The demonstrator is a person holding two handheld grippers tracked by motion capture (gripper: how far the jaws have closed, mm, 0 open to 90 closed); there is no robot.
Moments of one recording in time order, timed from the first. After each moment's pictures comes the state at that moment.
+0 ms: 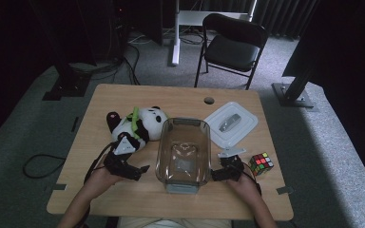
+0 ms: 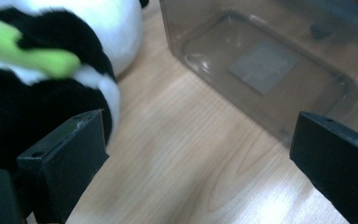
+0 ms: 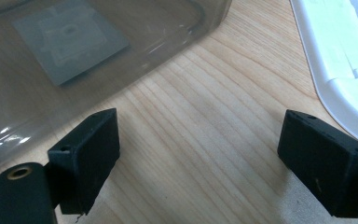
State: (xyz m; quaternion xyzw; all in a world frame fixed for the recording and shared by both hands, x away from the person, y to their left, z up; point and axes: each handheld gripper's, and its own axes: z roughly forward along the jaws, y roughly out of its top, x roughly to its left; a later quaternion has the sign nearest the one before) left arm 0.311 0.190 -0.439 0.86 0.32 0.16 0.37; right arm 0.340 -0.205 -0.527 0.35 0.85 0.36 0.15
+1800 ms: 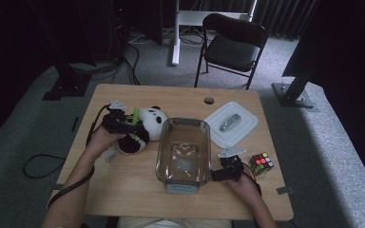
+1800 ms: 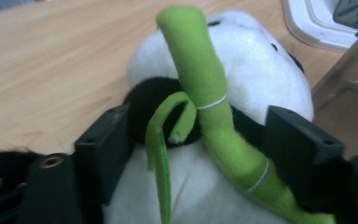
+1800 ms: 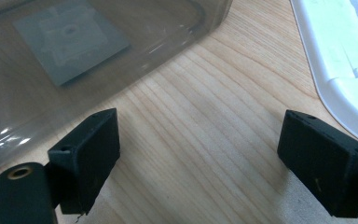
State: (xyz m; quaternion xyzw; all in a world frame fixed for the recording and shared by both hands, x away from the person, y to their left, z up) left arm 0.444 0.224 -0.437 0.82 0.42 0.14 0.37; right arm 0.339 -0.204 -0.527 0.35 0.85 0.36 0.15
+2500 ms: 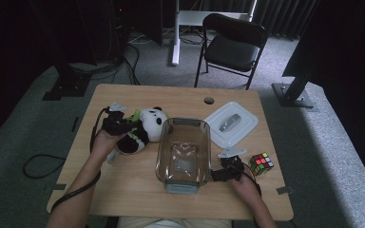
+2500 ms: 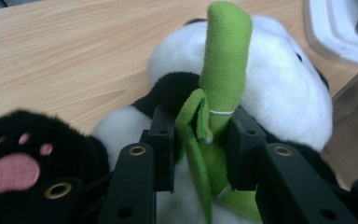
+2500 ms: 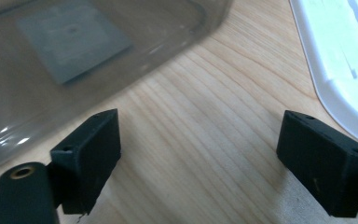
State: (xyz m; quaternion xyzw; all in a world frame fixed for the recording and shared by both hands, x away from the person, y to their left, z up) left arm 0.433 0.221 -0.437 0.79 0.45 0.17 0.38; right arm 0.337 -0.205 -0.526 0.34 0.85 0.37 0.15
